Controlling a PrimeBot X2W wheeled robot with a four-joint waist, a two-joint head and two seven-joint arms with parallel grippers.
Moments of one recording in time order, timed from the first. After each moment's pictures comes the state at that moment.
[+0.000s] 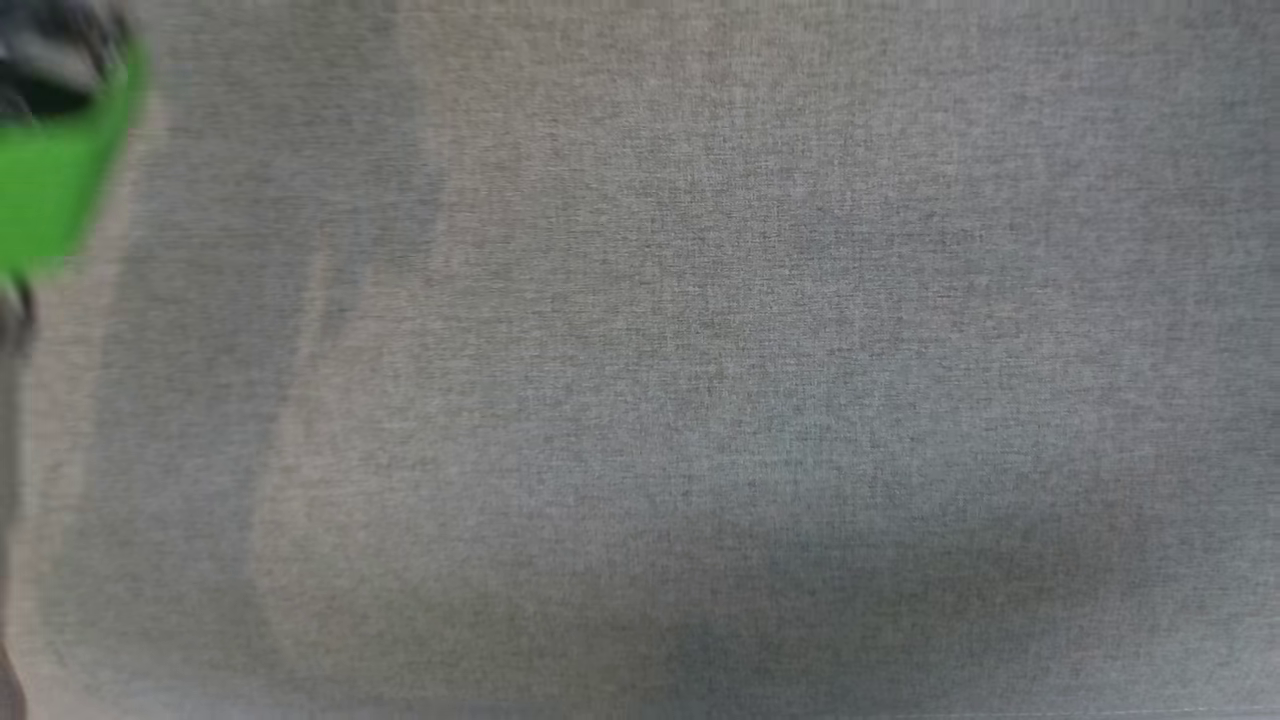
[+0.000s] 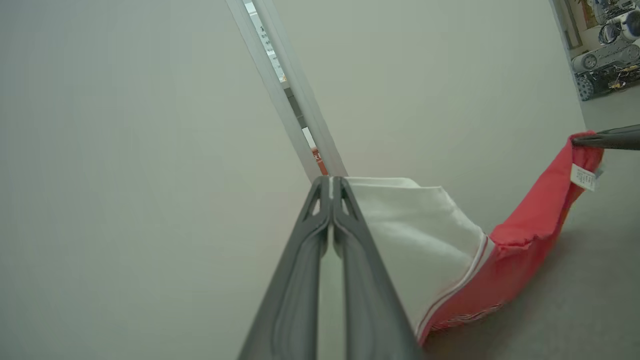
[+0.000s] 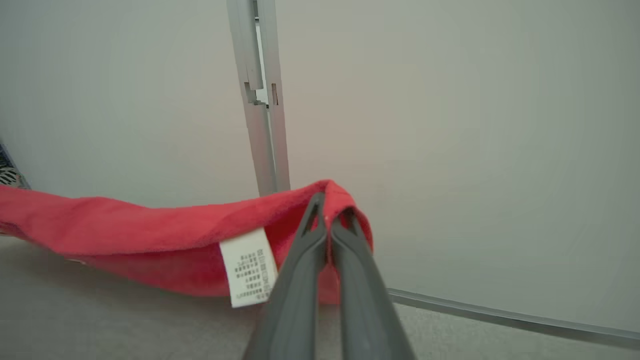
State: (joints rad) left arm -0.98 0.46 -0.25 -0.15 -0.20 -0.12 -0.26; right arm -1.18 -0.62 0.39 0.37 0.66 0.13 -0.26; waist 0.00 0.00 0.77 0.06
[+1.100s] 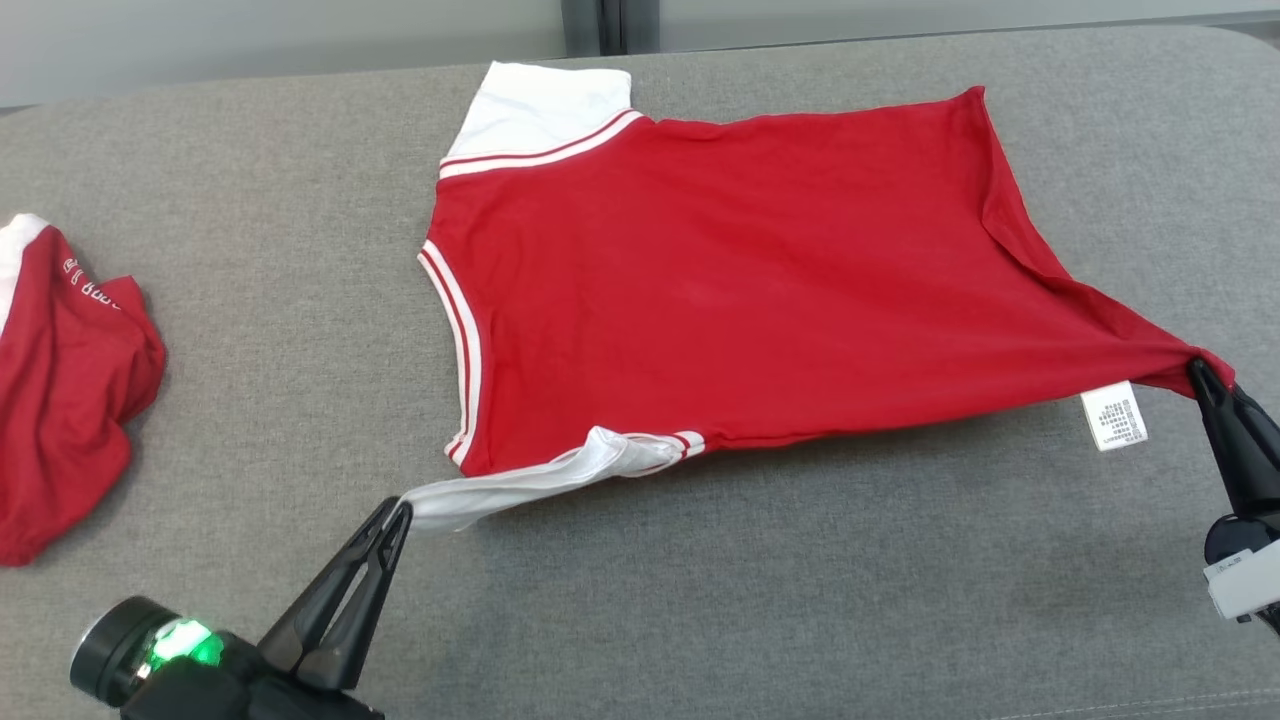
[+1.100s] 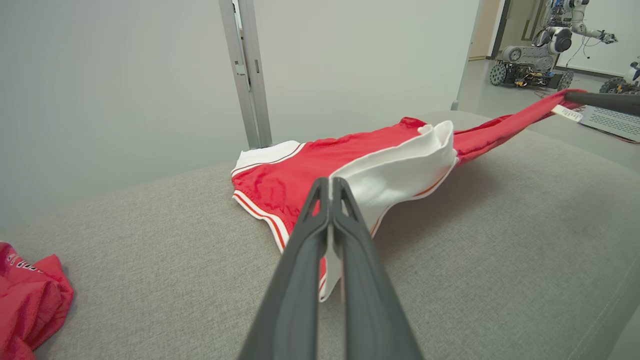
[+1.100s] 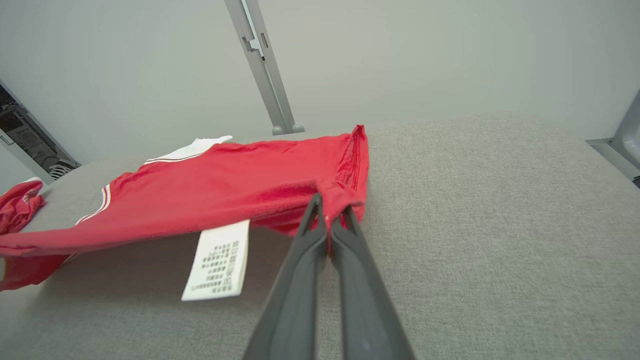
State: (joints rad) left arm 0.14 0.49 -0.30 -0.31 -0.36 -0.13 -0.25; right arm -0.02 -0.70 0.19 0.03 0.86 0.13 -0.26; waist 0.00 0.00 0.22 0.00
